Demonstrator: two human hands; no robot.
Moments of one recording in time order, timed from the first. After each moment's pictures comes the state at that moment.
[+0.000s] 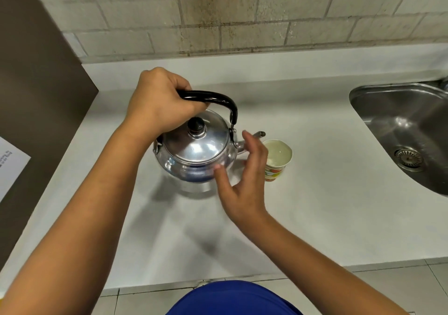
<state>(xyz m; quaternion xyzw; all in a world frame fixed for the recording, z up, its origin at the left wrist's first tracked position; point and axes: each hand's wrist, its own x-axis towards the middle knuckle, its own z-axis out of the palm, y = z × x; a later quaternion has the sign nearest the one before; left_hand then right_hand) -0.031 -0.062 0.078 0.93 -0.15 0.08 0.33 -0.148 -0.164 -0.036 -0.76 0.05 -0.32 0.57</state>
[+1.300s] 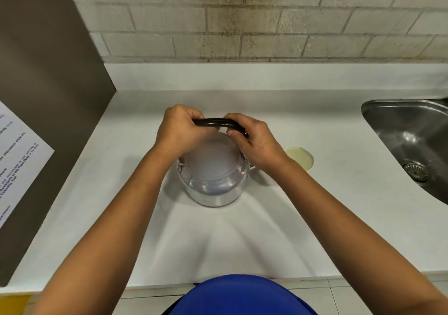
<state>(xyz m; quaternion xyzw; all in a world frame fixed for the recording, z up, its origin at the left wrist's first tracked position) -0.008 -0.024 0.011 0.89 -0.09 0.02 0.44 -0.061 -0.188 -0.013 -0.87 -0.12 -0.14 0.46</state>
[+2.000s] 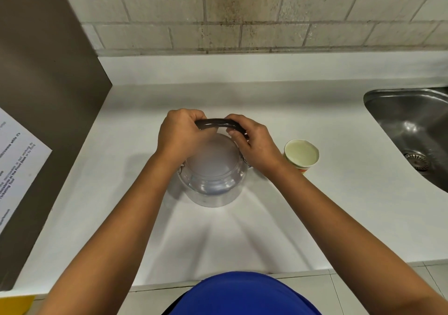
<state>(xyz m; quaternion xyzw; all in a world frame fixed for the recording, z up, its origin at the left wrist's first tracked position) -0.008 -0.017 -0.007 0.92 -0.12 0.07 0.37 -0.055 -0.178 -0.040 -0.86 -0.09 -0.15 0.49</state>
